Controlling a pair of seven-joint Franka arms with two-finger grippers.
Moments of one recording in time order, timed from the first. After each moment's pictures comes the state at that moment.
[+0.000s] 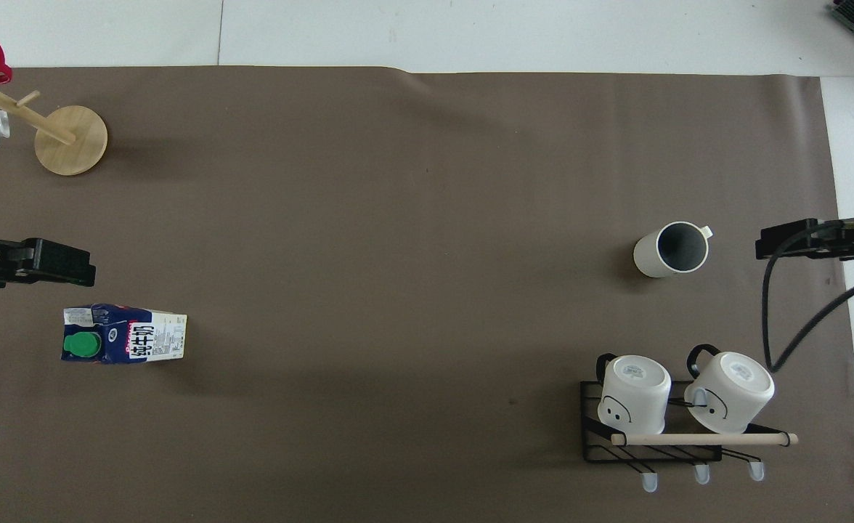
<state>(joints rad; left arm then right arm) 0.04 -0.10 -0.13 -1.63 -0.05 1.50 -0.04 0.09 -0.06 -0.09 -1.72 -0.02 1.70 0.03</state>
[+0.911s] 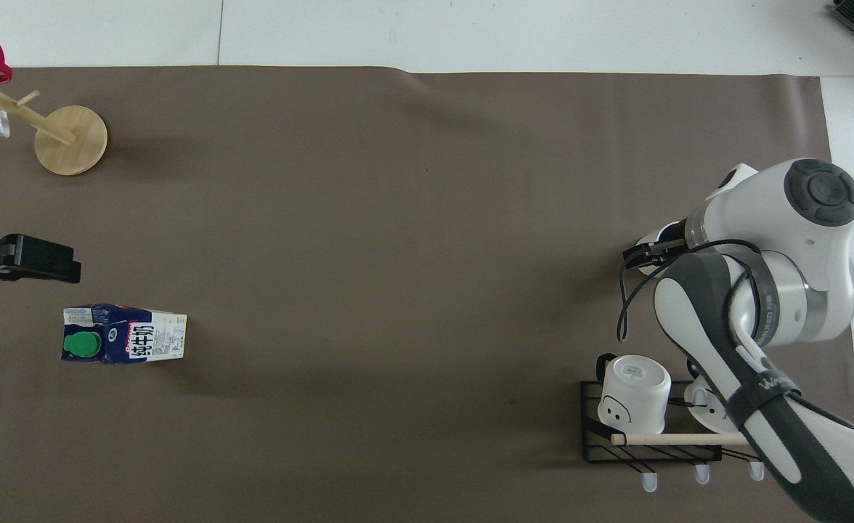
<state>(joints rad) 0.04 -0.10 -0.11 -1.63 -0.05 1.50 -0.04 0.14 0.17 -0.10 -2.03 -0.02 2.18 -0.09</state>
